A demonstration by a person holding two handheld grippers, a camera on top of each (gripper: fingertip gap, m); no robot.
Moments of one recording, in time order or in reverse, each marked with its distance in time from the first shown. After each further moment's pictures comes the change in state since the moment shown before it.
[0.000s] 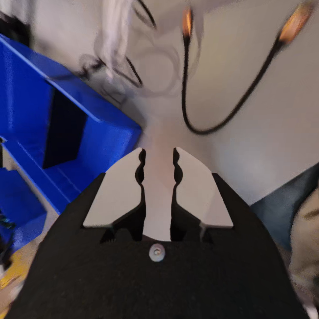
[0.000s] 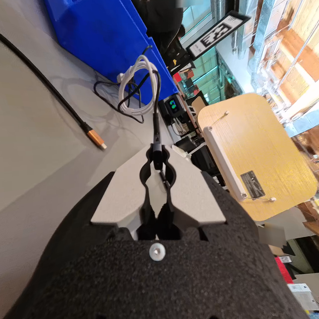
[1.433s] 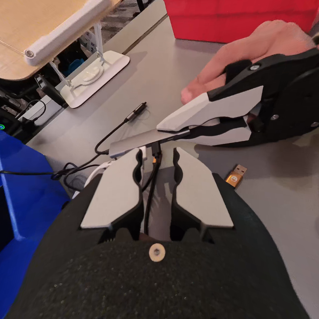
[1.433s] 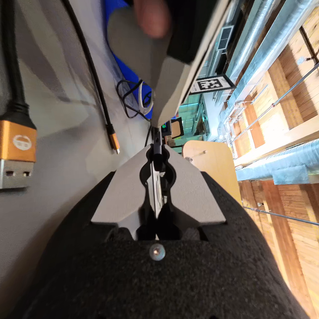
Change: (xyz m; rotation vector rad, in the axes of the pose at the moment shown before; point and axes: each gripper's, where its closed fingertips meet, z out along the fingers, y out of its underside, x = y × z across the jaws) left arm 0.036 -0.122 0.044 0.645 0.031 -0.197; right arm -0.031 -0.028 -0.004 0.065 0.045 -0.450
